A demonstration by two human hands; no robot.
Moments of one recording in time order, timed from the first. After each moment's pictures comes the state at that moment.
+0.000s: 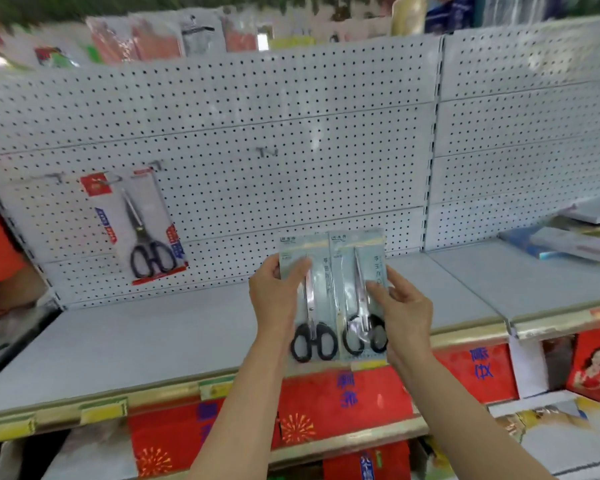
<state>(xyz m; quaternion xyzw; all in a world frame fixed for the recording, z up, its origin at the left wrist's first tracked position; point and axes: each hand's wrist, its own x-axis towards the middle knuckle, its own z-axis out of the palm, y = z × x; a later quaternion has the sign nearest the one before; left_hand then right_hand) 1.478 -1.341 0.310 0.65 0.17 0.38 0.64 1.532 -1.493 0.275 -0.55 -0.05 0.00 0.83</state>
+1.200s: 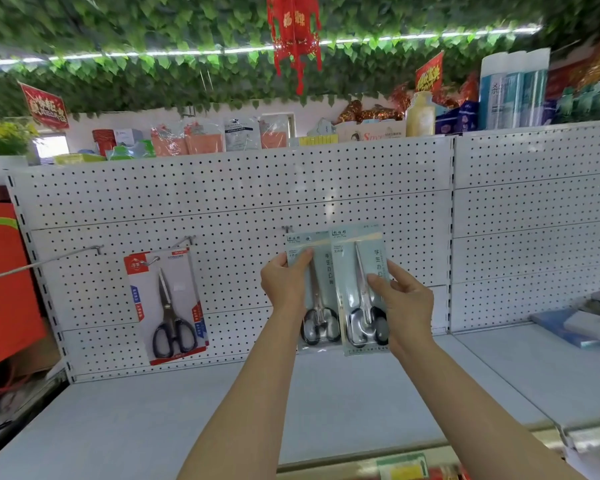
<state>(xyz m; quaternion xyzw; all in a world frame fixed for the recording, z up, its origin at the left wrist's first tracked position) 1.564 -1.278 0.423 0.60 0.20 0.45 0.63 1.576 -1.440 0.402 -0.50 -0.13 -0.04 0.85</state>
